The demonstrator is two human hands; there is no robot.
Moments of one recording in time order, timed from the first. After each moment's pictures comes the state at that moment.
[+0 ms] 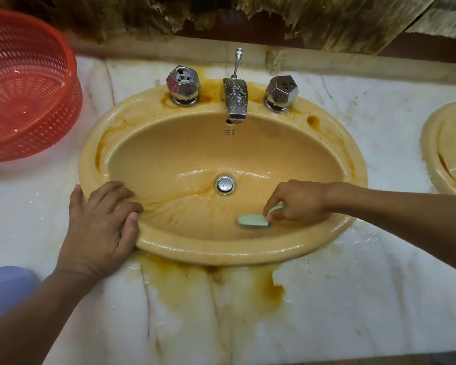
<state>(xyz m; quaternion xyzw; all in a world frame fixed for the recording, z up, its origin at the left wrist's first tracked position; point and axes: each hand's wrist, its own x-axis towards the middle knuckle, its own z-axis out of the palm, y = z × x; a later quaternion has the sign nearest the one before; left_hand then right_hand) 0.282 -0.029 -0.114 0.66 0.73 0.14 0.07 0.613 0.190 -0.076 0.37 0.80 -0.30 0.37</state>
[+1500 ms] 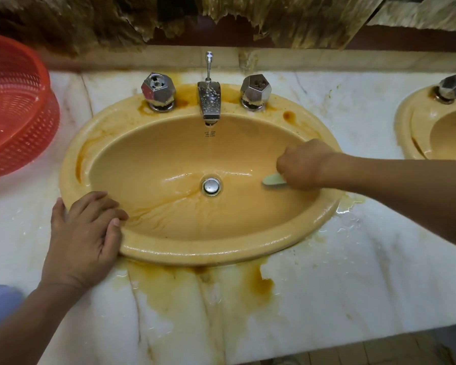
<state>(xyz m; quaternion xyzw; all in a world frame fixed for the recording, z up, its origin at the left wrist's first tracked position) 0.283 -0.028 -0.115 0.65 0.74 0.15 0.07 0.626 0.205 -0.034 0.39 0.84 0.01 0.39</state>
